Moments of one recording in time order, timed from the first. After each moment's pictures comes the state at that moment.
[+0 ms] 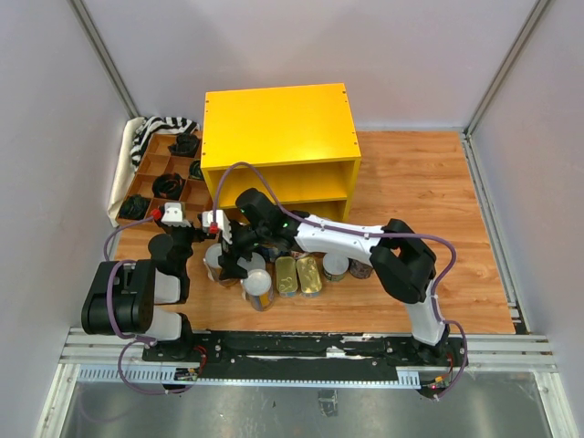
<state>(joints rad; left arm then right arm) 0.07 1.42 0.09 1.34 0.13 -0.08 1.05 2.01 1.52 -0.09 -0.65 -0.32</state>
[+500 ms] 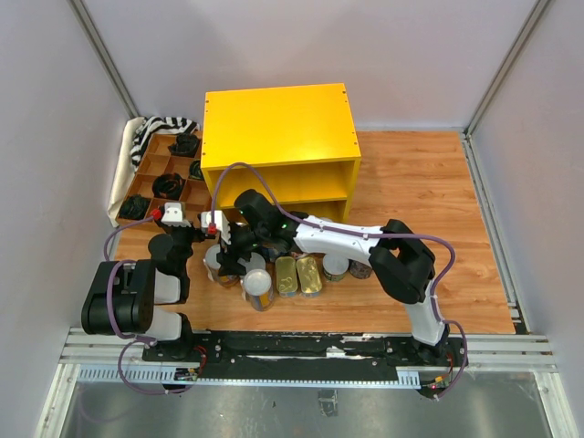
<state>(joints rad) 0.07 1.42 0.09 1.34 0.13 -0.08 1.06 2.02 1.53 -0.09 -0.62 -0.33</state>
